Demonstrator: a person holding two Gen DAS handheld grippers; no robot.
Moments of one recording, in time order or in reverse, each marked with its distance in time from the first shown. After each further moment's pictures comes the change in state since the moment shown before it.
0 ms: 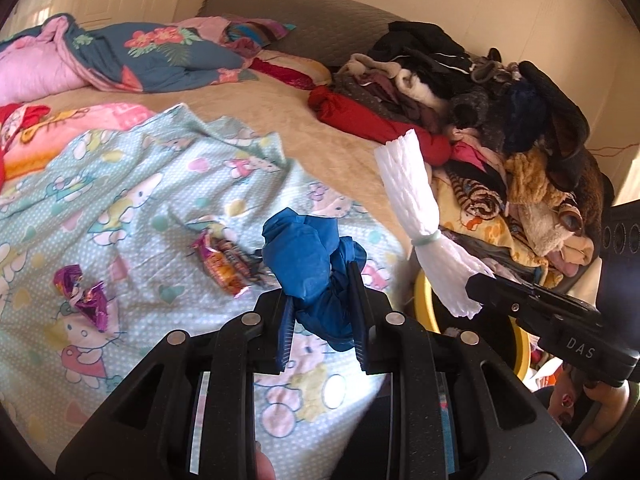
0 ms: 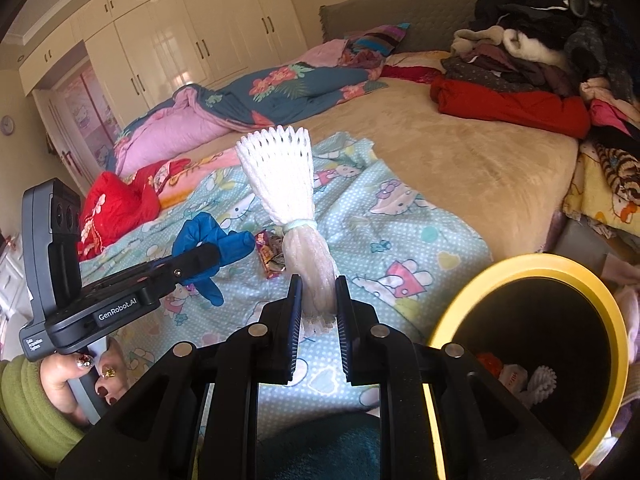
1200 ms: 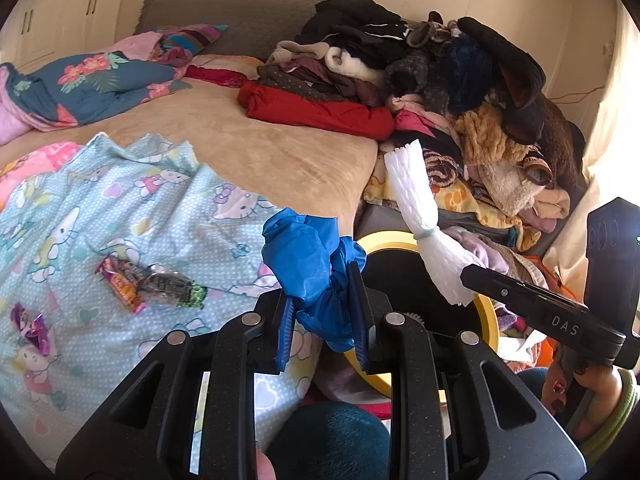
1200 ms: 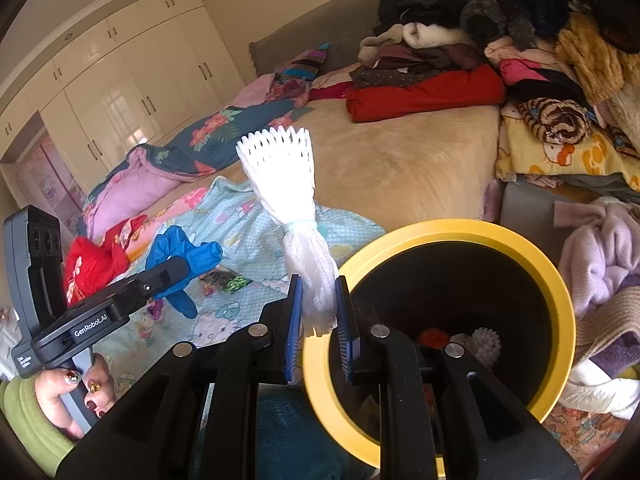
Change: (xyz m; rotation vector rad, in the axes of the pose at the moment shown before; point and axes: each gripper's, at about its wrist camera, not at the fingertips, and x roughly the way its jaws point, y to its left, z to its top) left arm 0.028 -0.099 -0.004 0.174 0.043 -0.096; right arm -0.074 -0.100 -0.039 0.224 -0.116 -0.101
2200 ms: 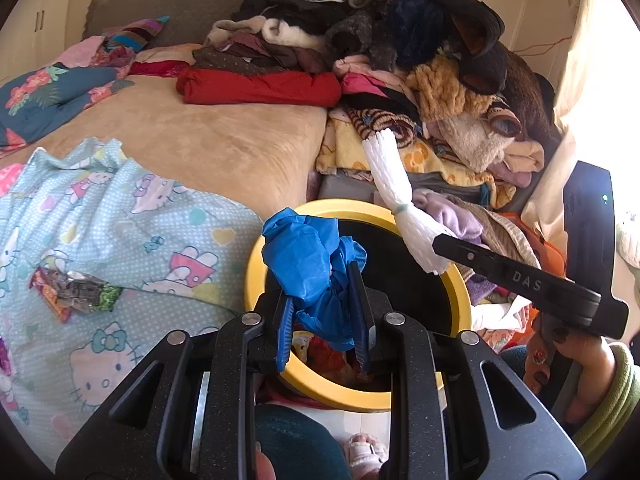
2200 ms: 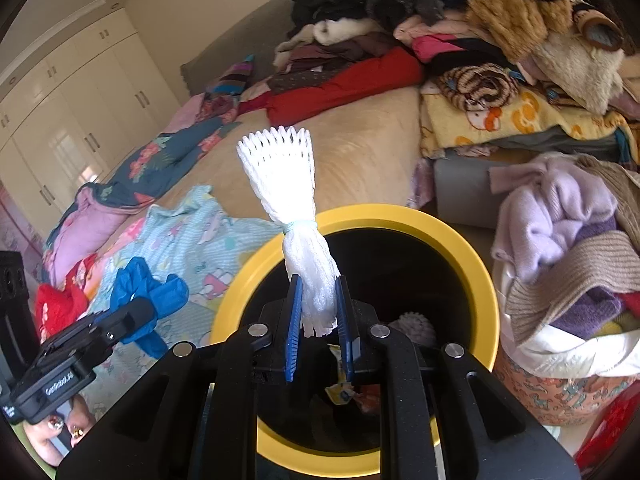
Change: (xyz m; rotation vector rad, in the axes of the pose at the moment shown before) left arm 0.047 -0.067 -0.014 0.126 0.094 -0.098; right arm -0.014 -0.084 -0.017 0.173 -0.026 -0.167
